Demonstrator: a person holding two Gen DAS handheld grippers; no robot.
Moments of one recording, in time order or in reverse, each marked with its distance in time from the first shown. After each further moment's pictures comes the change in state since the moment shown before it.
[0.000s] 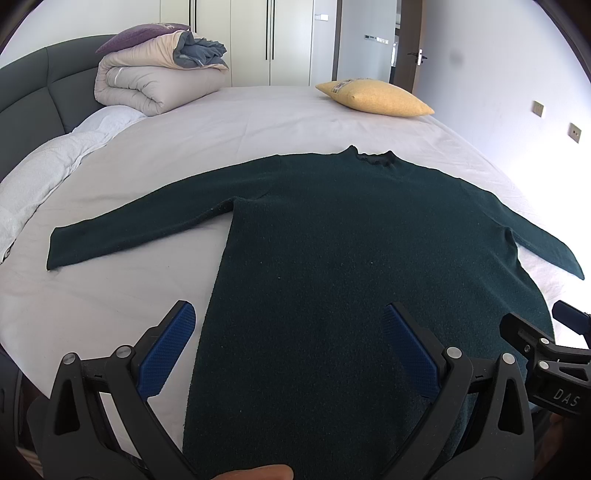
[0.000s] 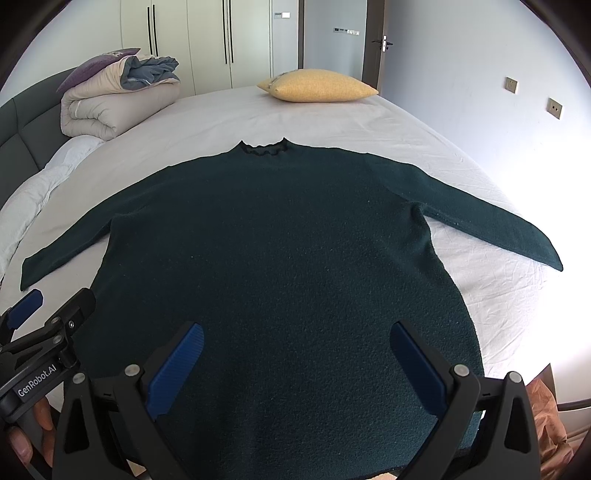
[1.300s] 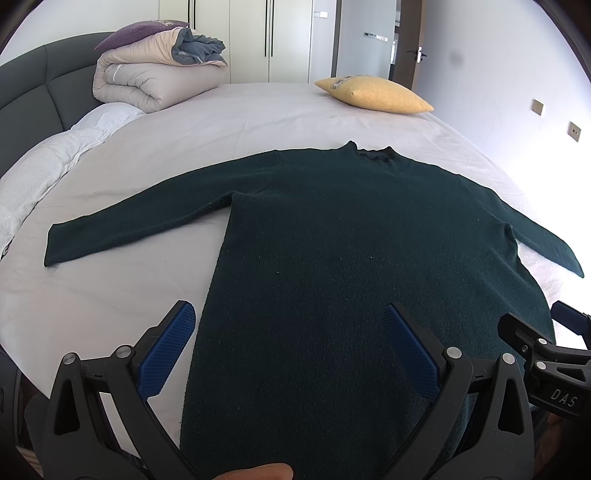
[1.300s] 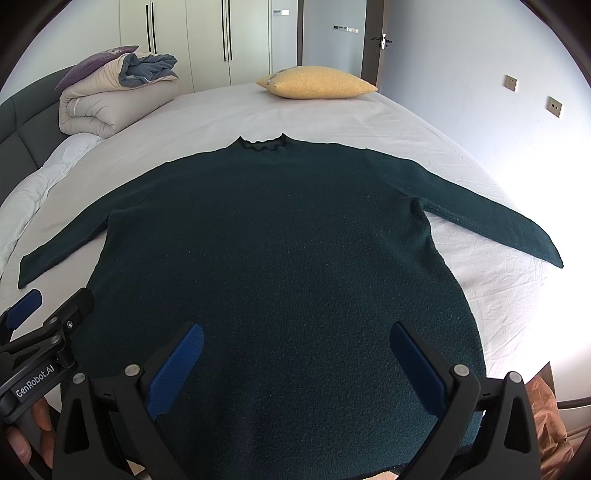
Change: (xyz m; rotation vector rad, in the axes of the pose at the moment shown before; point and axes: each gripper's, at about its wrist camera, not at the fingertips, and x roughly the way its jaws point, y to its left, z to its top) left arm 0.001 -0.003 -0.006 0.002 0.008 -0.005; right arm 0.003 0.000 -0.006 -0.003 0.008 -0.007
